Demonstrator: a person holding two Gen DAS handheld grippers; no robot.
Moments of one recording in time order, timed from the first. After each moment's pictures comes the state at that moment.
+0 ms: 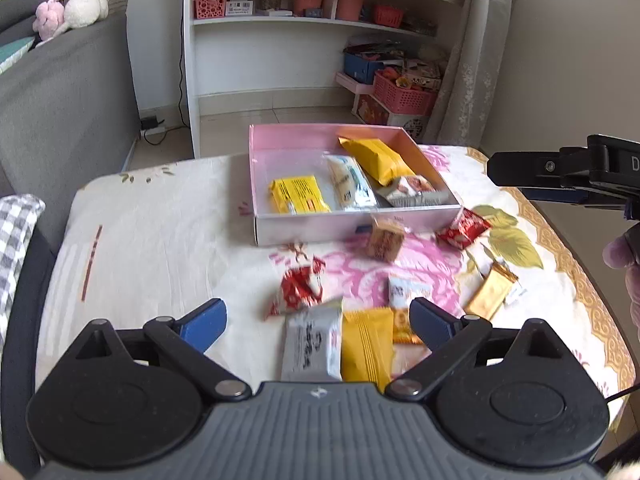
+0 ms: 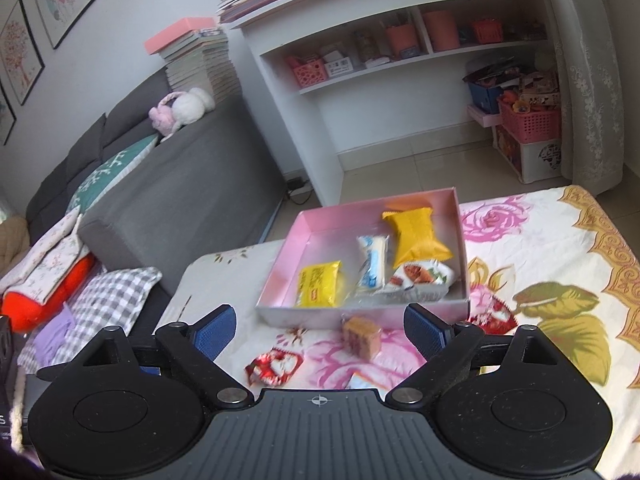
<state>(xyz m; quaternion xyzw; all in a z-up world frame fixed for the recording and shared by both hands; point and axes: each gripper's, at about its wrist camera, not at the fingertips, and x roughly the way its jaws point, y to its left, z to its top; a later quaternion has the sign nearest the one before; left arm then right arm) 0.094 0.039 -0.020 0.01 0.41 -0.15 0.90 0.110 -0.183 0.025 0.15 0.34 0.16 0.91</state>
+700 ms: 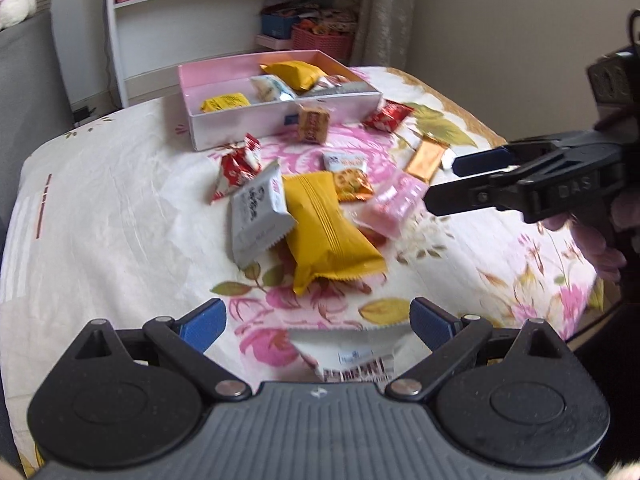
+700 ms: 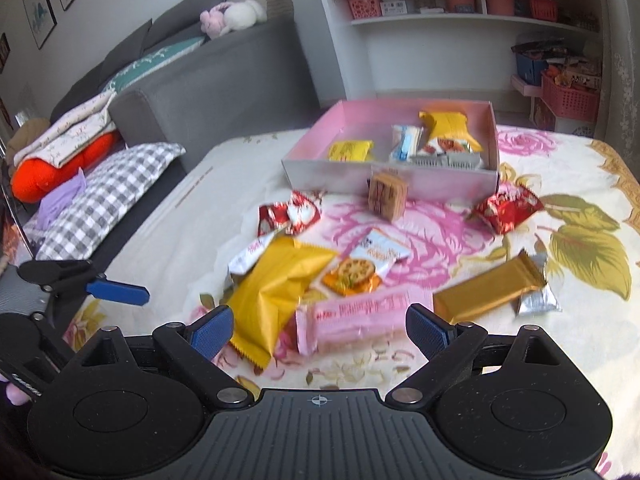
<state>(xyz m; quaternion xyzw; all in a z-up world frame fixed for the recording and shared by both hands) 0.018 0.054 -0.069 0.07 0.43 -0.27 0.86 0.036 -0.158 -0.051 0.05 0.40 0.22 0.89</state>
